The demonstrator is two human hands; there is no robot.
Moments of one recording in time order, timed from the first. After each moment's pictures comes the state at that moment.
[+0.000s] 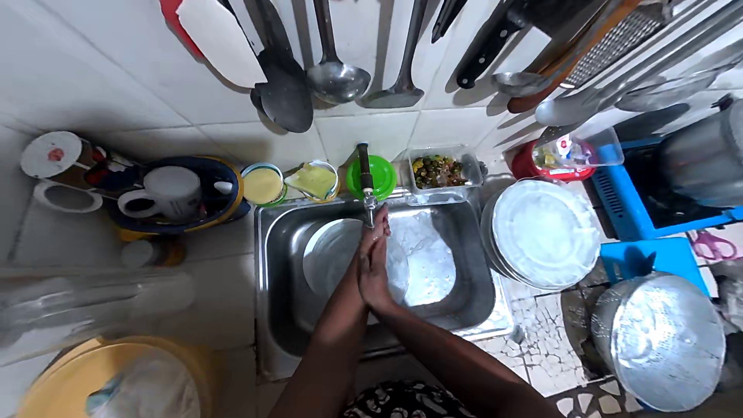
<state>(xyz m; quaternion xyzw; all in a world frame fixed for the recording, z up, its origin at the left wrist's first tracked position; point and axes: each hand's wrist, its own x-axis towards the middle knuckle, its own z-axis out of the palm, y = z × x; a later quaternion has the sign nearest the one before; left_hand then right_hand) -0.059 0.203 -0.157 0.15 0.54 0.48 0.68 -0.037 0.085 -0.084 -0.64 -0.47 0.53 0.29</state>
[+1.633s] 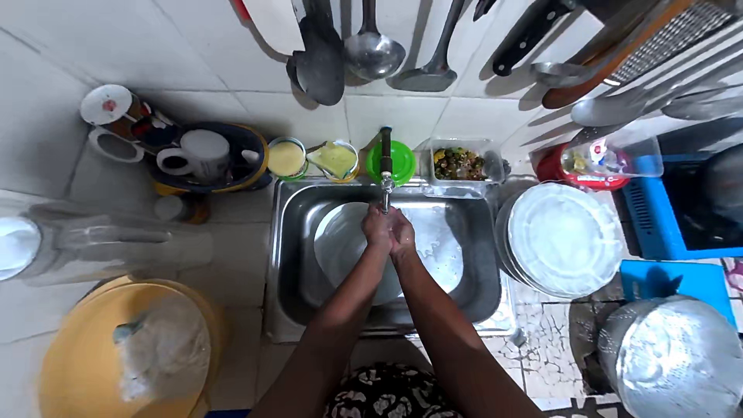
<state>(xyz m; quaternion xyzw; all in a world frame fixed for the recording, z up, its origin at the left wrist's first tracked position) -0.055 0.165 -0.120 0.04 0.64 0.56 0.52 -0.011 0.163 -0.157 -0.37 0.05 0.77 0.52</state>
